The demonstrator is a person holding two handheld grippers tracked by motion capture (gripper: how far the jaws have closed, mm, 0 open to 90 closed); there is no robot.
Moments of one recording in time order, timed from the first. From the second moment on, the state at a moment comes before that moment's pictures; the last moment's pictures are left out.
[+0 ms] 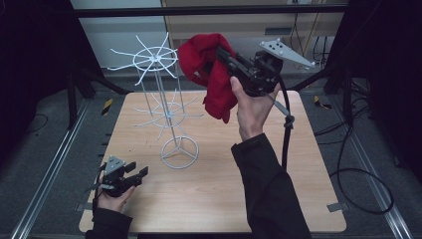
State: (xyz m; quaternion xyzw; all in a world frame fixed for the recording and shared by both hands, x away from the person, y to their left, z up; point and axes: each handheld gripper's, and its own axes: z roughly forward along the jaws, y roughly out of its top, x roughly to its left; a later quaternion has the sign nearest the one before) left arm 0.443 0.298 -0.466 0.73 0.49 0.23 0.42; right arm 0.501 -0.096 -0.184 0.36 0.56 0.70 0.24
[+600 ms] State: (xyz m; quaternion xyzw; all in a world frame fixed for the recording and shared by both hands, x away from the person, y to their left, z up) left arm 0.444 0.298 -0.467 0.73 0.49 0.23 0.42; right arm 0.500 -0.103 -0.240 0.35 0.63 0.66 0.21
